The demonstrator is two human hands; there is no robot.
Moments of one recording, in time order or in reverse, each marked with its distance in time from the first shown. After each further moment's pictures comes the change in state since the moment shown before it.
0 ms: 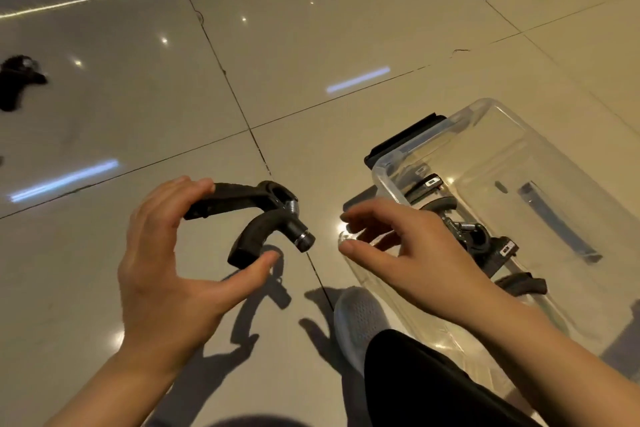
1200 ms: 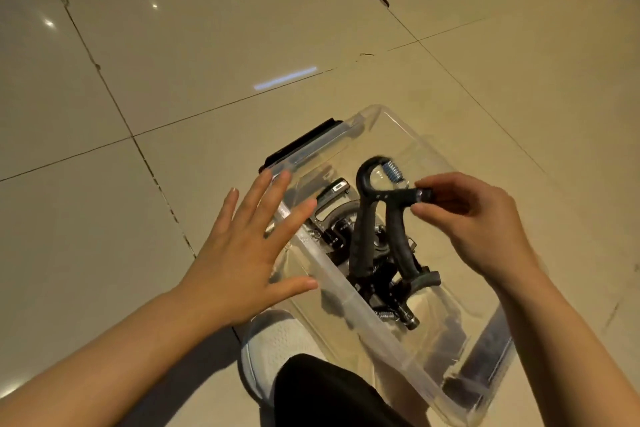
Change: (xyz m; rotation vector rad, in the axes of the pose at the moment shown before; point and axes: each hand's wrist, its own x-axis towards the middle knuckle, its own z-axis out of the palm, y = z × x) left_hand 0.025 0.014 0.154 0.407 -0.768 0.361; right_hand -0.031 0.102 -0.120 0.011 0.534 0.251
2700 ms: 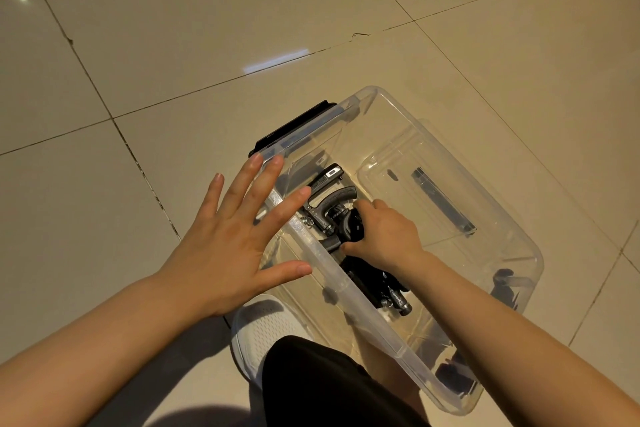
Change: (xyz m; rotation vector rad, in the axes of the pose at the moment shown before) left_hand 0.002 -0.009 0.004 0.046 0.048 0.061; right_hand 0.013 0.064 0.094 -0.862 -0.460 0.063
